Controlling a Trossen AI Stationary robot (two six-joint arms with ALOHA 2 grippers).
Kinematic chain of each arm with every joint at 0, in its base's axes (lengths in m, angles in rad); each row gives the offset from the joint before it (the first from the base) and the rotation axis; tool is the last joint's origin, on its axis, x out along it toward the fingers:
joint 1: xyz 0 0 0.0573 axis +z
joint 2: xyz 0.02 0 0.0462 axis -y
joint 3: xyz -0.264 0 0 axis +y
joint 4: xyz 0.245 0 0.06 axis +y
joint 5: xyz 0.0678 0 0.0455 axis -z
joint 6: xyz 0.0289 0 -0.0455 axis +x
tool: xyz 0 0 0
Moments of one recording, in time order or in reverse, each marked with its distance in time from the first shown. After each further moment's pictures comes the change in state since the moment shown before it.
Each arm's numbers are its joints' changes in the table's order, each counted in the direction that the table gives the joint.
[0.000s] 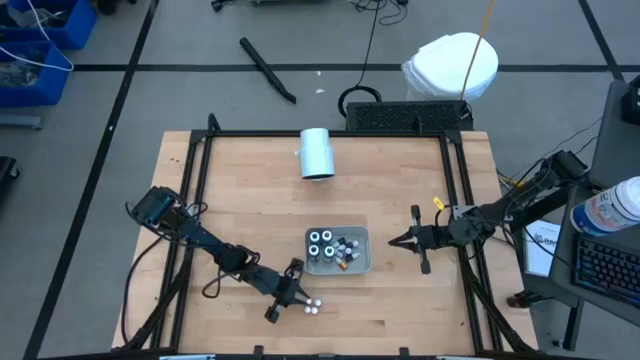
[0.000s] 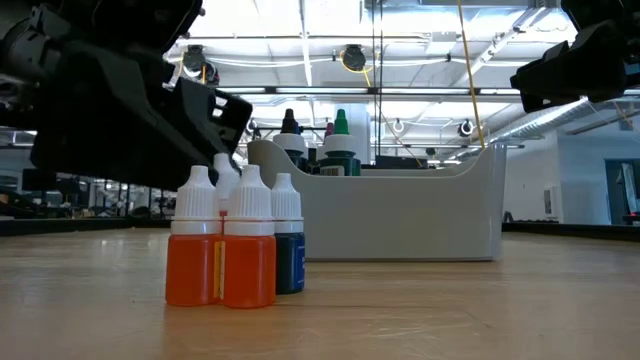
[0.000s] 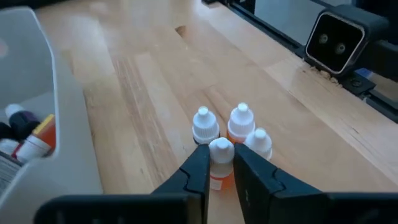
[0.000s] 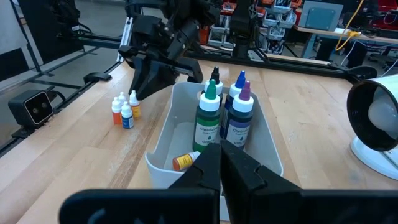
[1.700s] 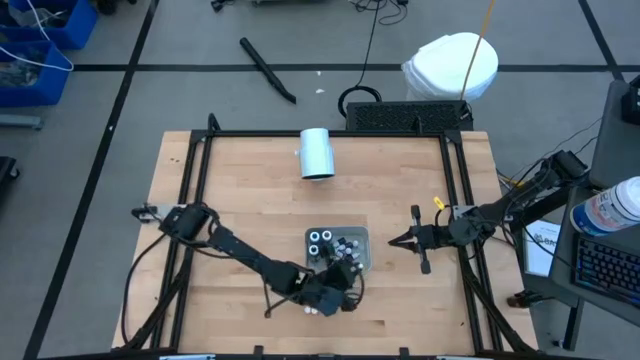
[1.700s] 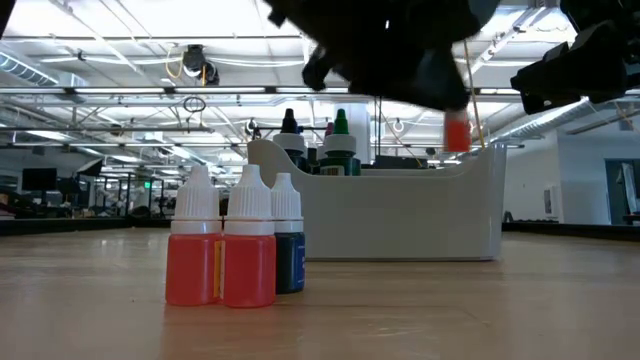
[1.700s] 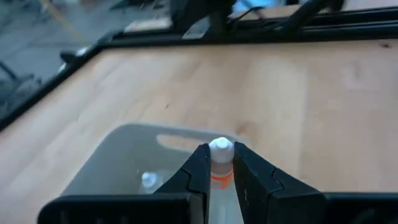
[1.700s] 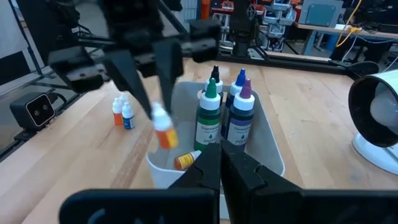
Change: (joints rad) left arm 0.066 -0.307 -0.808 0.597 -0.733 -0.307; right arm 0.000 0.000 0.001 0.004 0.000 0.022
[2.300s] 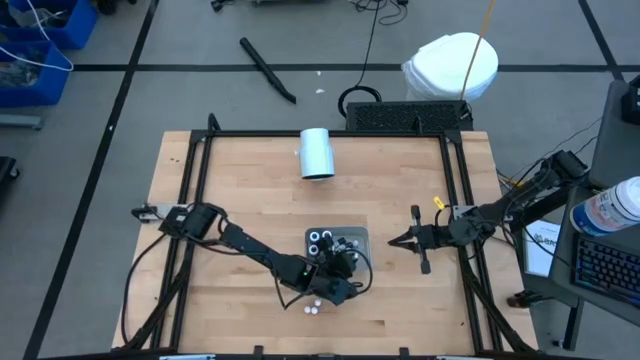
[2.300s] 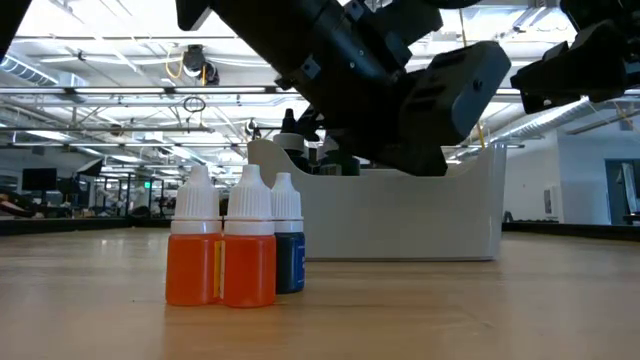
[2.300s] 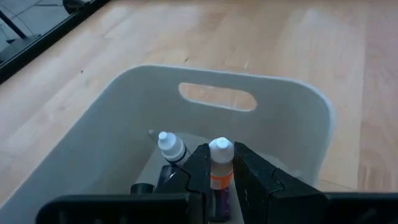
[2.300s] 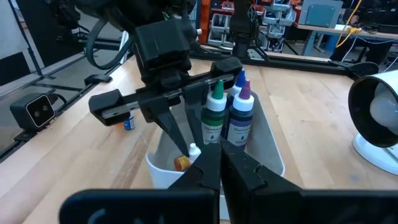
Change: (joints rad) left arm 0.058 -0.057 0.001 0.113 0.036 -0.137; right arm 0.000 0.000 0.000 -0.004 0.000 0.000
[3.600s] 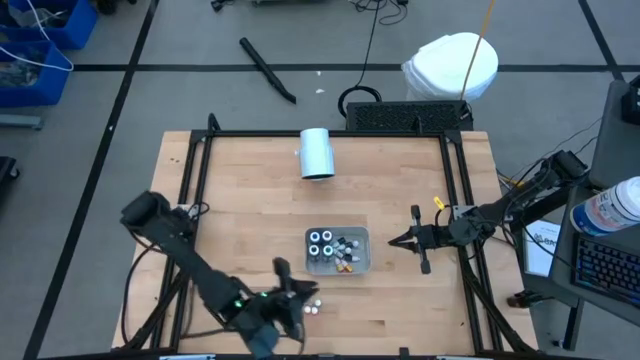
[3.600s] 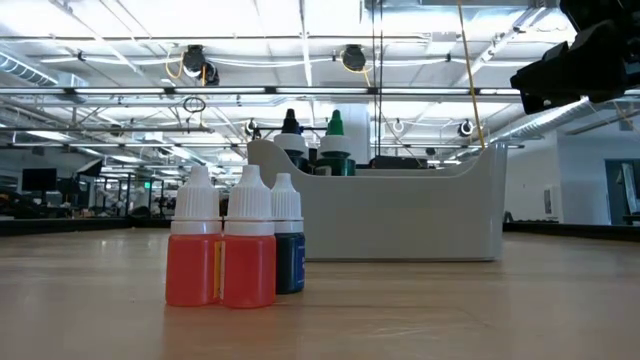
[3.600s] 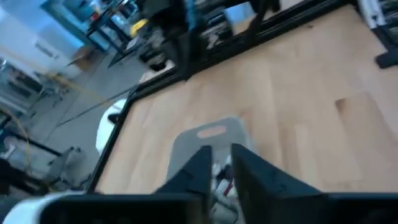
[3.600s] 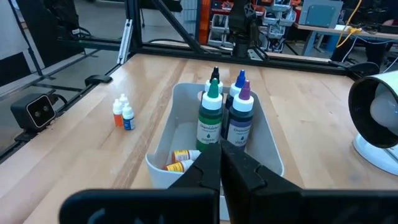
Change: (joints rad) left arm -0.323 0.407 0.062 0.303 -0.218 0.336; right arm 0.000 0.000 0.000 0.000 0.000 0.000
